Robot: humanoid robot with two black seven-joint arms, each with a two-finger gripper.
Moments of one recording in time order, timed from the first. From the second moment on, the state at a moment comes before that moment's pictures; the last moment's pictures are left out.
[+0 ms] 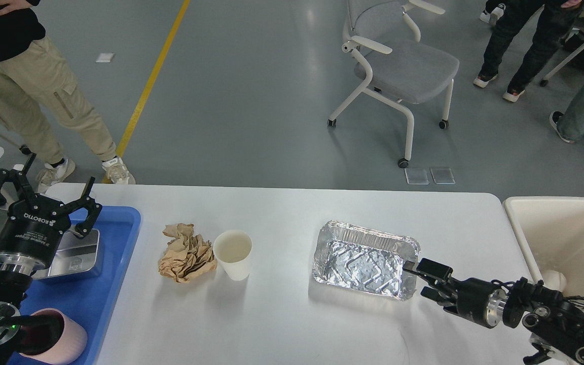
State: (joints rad) left arm -0.03 0.42 -1.29 -1.32 0.00 -0.31 -0.28; right arm 0.35 -0.52 0.58 0.99 -1.02 0.32 0.33
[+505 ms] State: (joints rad) left arm 0.00 0.42 -1.31 -1.31 0.00 -0.34 -0.28; right arm 0.43 -0.41 0.53 0.89 -1.02 0.32 0.33
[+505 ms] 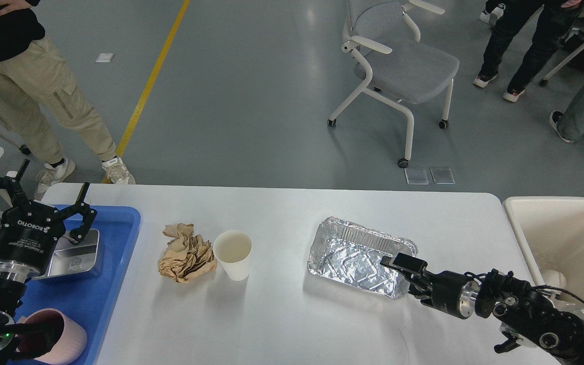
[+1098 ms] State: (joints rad) left arm 0.00 0.42 -1.32 -1.31 0.00 -0.34 -0.28; right arm 0.50 -0.40 0.36 0.88 -1.03 0.32 0.33
